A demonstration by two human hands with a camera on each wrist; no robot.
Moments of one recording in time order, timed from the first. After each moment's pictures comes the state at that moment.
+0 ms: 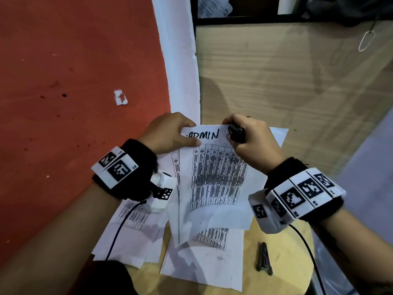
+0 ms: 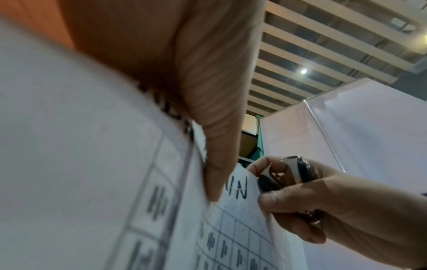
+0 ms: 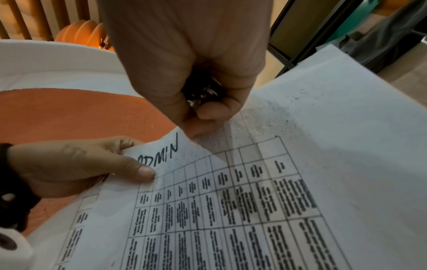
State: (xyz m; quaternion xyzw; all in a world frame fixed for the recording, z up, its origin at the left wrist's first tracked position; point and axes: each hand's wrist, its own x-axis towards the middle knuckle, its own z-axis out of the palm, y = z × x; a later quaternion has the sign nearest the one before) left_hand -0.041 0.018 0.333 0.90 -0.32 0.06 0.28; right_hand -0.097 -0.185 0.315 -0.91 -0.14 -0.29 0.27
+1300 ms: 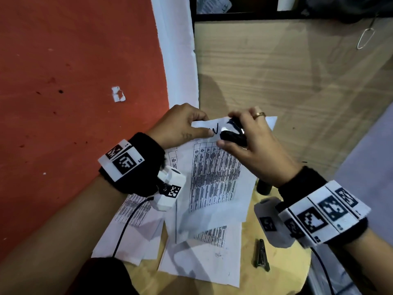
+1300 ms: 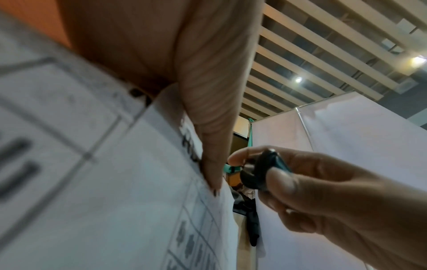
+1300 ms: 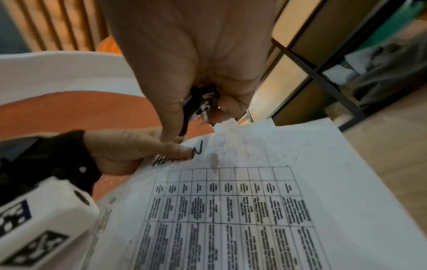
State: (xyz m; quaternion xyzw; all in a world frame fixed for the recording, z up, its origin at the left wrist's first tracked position) left_hand -0.053 -0.003 0.340 0.85 -0.37 0.06 0.37; right_hand -0.129 -0.181 0.316 -0.90 -0.16 -0.27 0.30
